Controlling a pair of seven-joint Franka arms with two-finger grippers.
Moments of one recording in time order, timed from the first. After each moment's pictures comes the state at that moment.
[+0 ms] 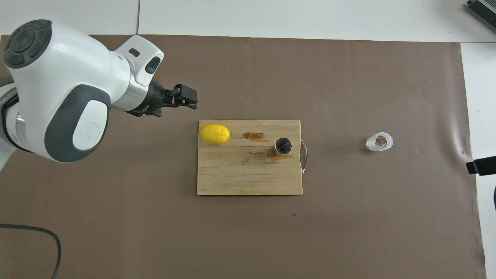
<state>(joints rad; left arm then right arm) 0.27 0.24 -0.71 -1.60 -0.09 1.92 -0.45 -0.10 -0.16 0.00 -1.64 0.00 1.42 -0.30</state>
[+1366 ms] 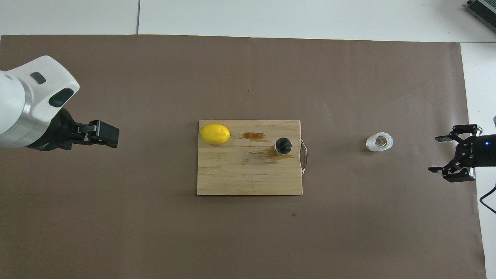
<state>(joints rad) -0.10 -0.04 -0.11 -1.62 -0.06 1.52 -0.16 -0.36 0.05 -0.01 -2.09 0.42 1.98 -1.72</state>
